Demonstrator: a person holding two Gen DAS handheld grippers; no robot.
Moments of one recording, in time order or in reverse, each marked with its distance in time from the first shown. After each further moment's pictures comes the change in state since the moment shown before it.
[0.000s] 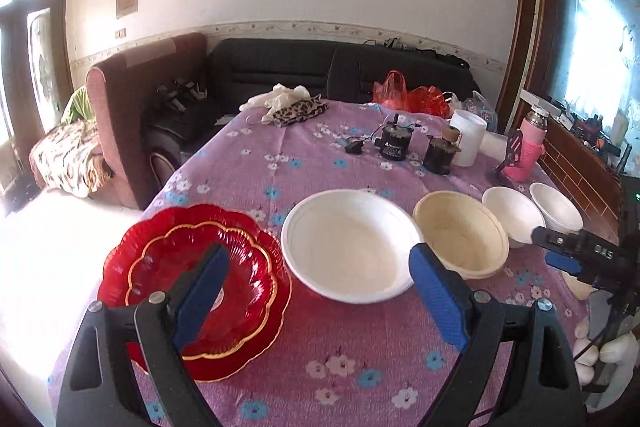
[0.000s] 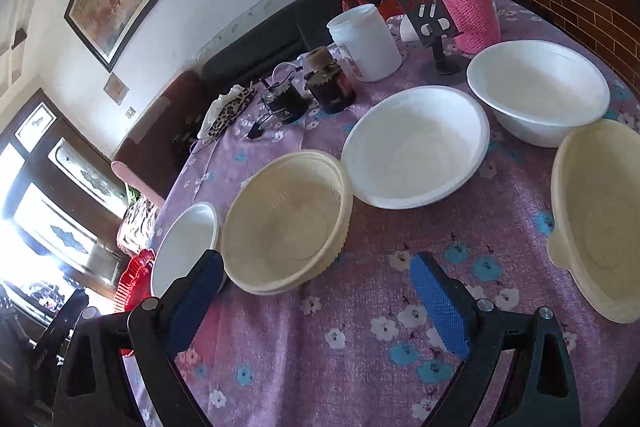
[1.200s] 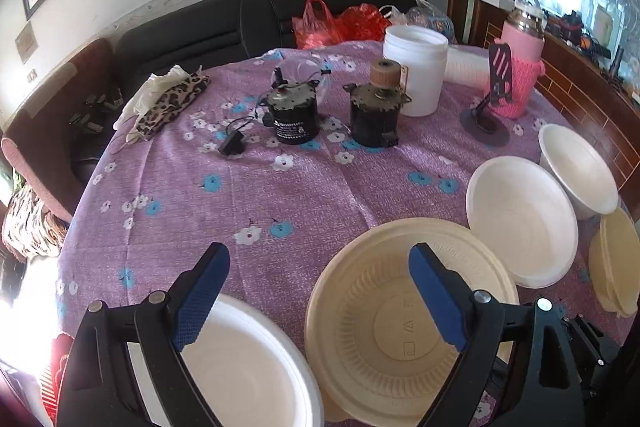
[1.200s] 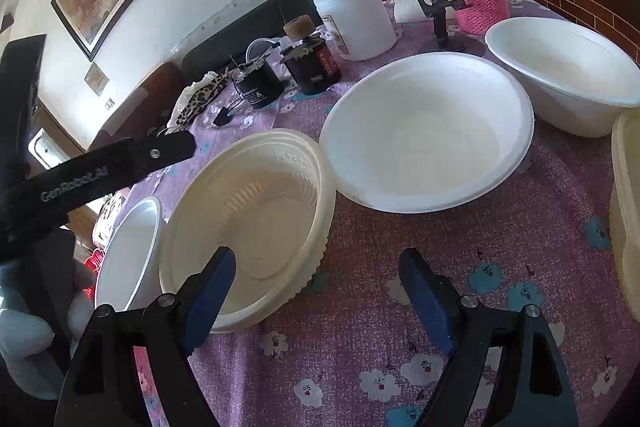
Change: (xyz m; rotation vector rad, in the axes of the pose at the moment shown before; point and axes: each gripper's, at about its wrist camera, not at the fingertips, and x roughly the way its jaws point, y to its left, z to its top) left arm 0.186 -0.142 0.061 0.300 0.263 -0.103; right arm 0.065 -0.007 -0.008 -0.028 0.007 -0.076
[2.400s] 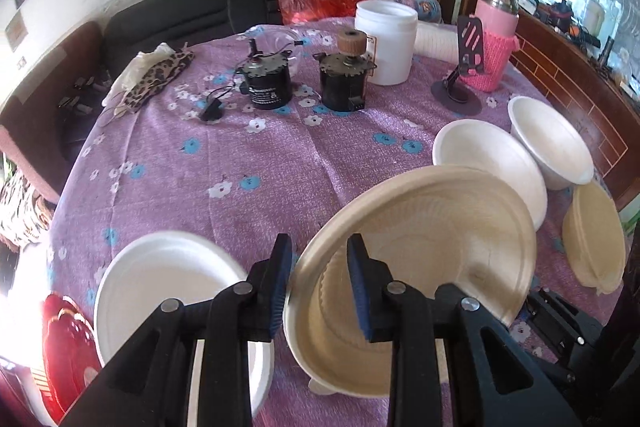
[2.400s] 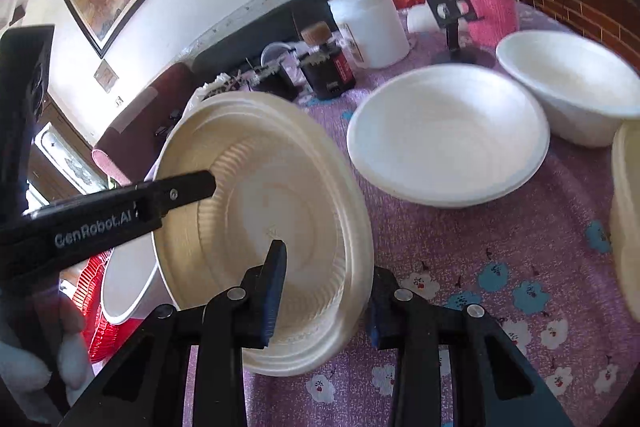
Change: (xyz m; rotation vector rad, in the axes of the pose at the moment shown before) left arm -0.027 -0.020 -0.026 -0.028 0.064 -0.046; right arm -0.010 0.008 -0.002 -0.041 -0.045 0.019
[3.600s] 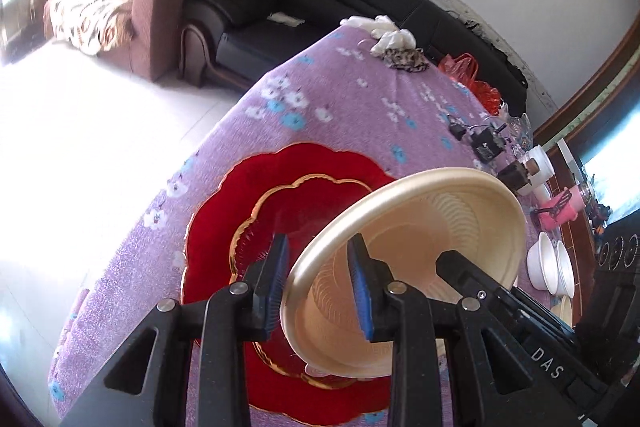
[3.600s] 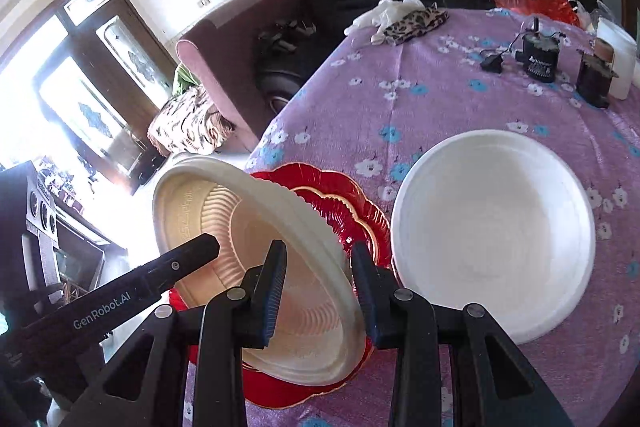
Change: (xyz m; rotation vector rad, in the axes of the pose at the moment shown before) left arm -0.086 0.303 -0.160 -0.685 -0.038 -0.049; right arm 0.076 0.301 -0.055 -0.277 0.276 0.183
